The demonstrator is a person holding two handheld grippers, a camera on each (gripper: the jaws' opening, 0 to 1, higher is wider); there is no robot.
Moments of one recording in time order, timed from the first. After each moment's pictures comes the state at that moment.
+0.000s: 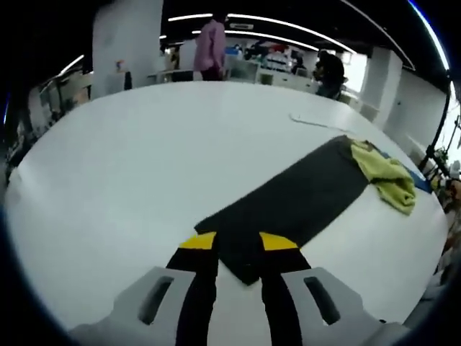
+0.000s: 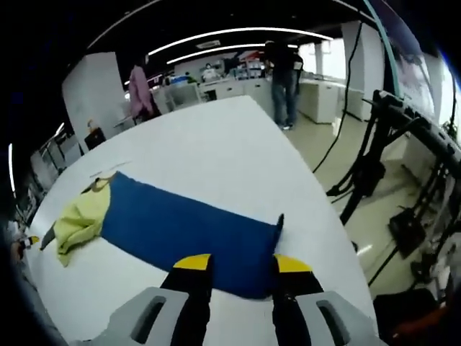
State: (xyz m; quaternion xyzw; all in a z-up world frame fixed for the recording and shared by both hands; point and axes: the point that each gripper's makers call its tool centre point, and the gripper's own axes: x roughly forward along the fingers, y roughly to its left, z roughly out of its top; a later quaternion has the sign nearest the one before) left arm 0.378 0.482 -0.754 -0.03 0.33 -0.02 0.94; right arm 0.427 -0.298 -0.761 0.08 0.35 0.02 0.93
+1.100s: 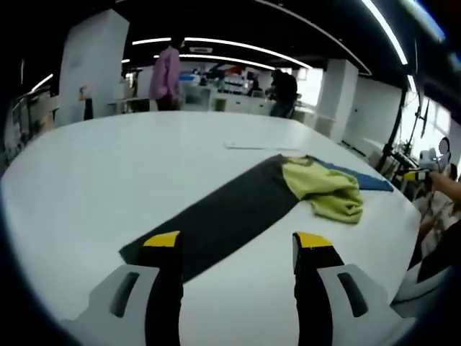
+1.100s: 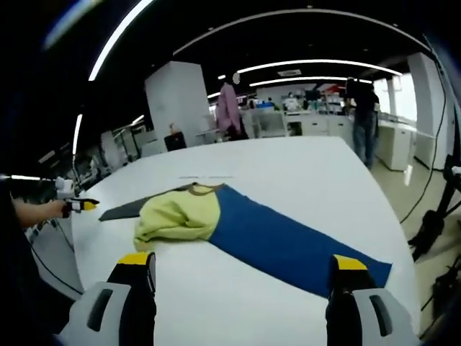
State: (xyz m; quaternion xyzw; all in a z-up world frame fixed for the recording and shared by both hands) left arm 0.376 0.375 -0.710 -0.03 0.25 -0.16 0.96; right arm 0.393 -0.159 -0.699 0.05 0.25 0.25 0.93
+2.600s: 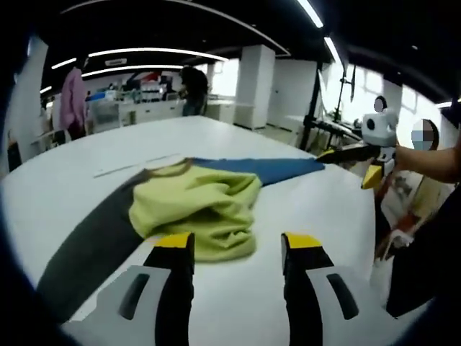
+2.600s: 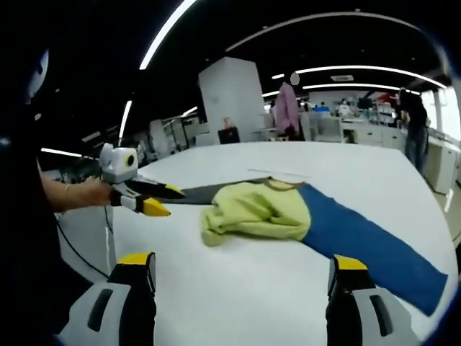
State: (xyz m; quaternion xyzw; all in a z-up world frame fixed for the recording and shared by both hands) left arm 0.378 0.135 -0.719 0.03 0.23 -0.38 0.90; right arm 0.347 -0.049 -0.707 0.01 0.23 0.39 0.89
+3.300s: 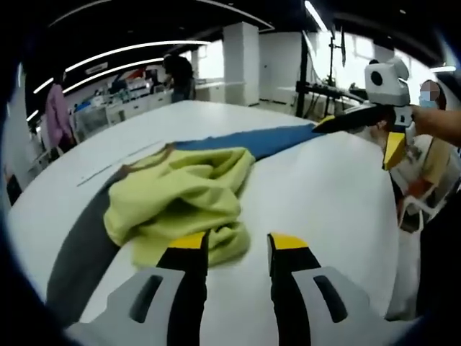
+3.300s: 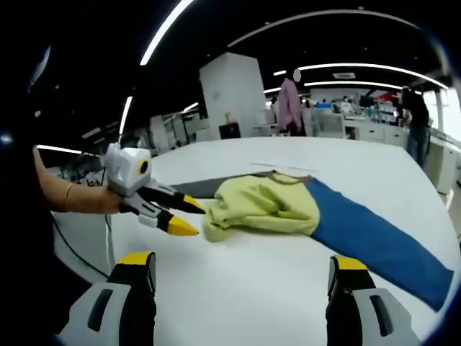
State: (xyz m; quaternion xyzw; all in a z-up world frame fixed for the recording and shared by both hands) left arm 0.385 0.096 -0.766 0.13 0.25 -0.39 0.88; right arm 0.346 -0.034 -0.721 0.00 0.24 0.39 0.89
